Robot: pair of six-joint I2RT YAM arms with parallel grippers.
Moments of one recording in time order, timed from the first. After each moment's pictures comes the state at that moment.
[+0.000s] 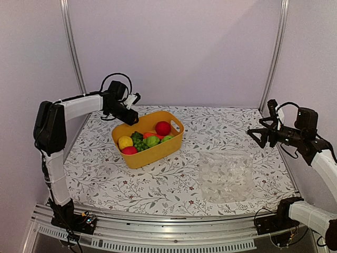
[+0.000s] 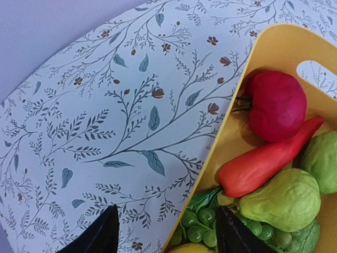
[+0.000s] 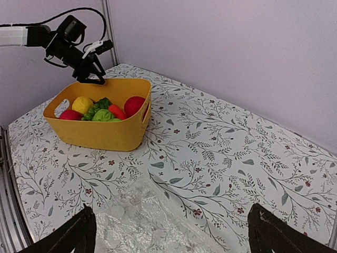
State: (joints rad) left arm -0.35 2.01 1.62 -0.52 0.06 0.21; right arm 0.01 0.83 0.69 -0.24 -0.68 -0.20
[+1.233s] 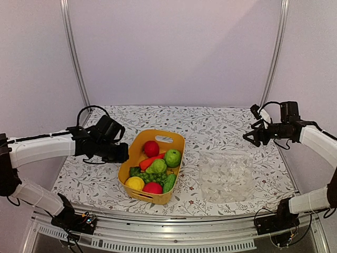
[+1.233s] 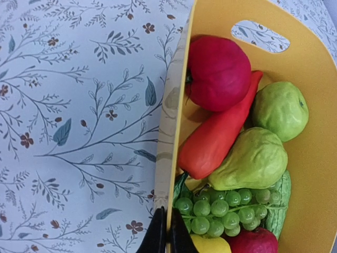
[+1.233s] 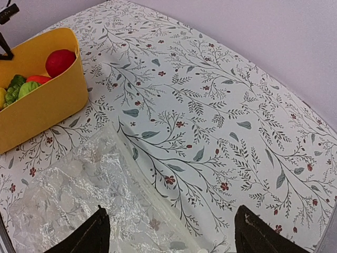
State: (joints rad) left arm -0.68 1.35 0.90 -0.53 -0.10 -0.57; right arm 0.01 1.18 0.83 -0.36 -0.62 -0.52
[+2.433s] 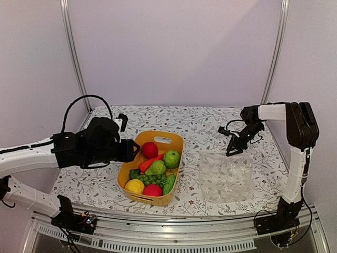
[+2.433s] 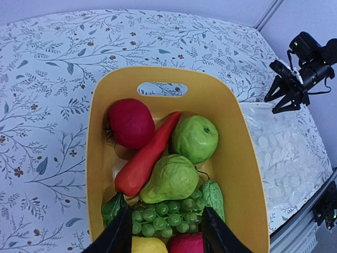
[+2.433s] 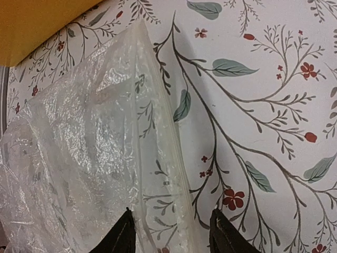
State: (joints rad) left arm -1.00 1.13 0.89 -0.44 -0.37 -0.66; right arm 0.17 2.06 1.45 -0.95 -0.61 -1.00
